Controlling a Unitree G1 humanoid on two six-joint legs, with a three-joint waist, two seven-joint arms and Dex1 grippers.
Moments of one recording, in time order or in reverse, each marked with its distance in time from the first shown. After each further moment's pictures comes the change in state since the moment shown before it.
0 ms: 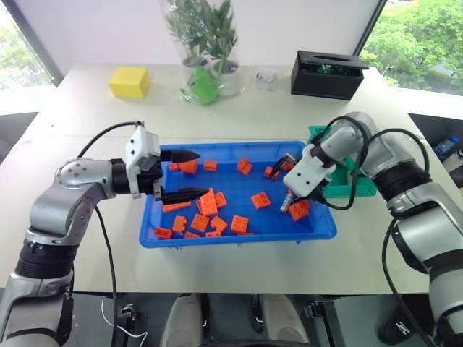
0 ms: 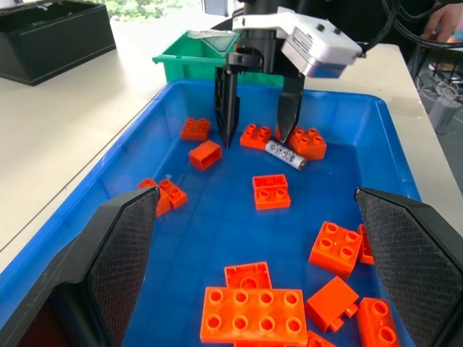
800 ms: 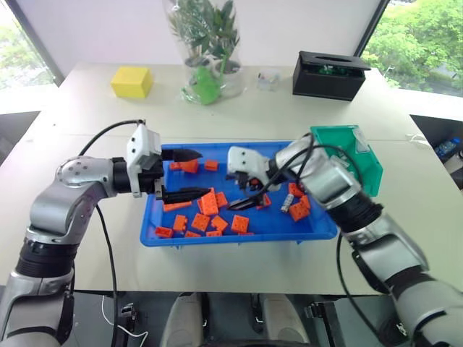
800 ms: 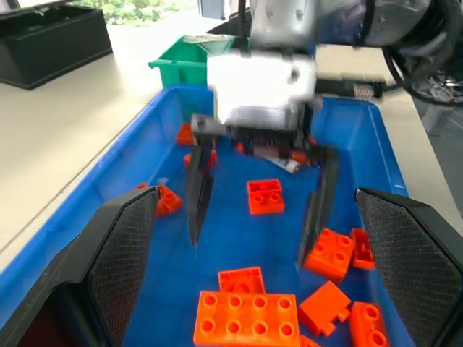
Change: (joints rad) left arm -0.018 -0.004 -0.002 -0.005 -0.009 0.009 -0.007; right arm 0.096 0.140 -0.074 -0.589 0.273 1.322 -0.165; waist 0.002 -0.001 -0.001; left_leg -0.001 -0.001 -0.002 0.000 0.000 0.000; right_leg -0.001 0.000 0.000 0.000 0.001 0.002
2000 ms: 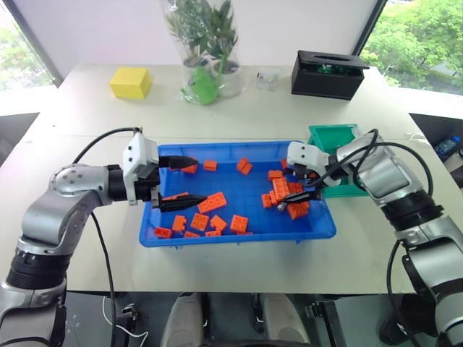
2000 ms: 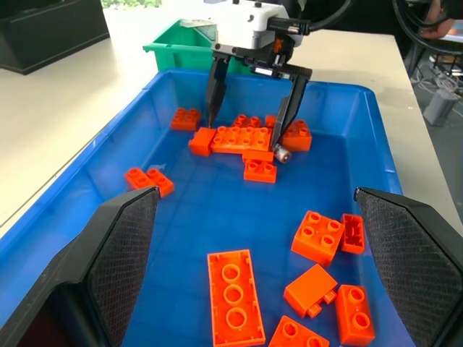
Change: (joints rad) left arm 0.076 0.032 0.024 -0.073 -0.012 0.020 0.026; right arm 0.140 -0.202 -0.086 0.141 -0.029 -0.069 0.002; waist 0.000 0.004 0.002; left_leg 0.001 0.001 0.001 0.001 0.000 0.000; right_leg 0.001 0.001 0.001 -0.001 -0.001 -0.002
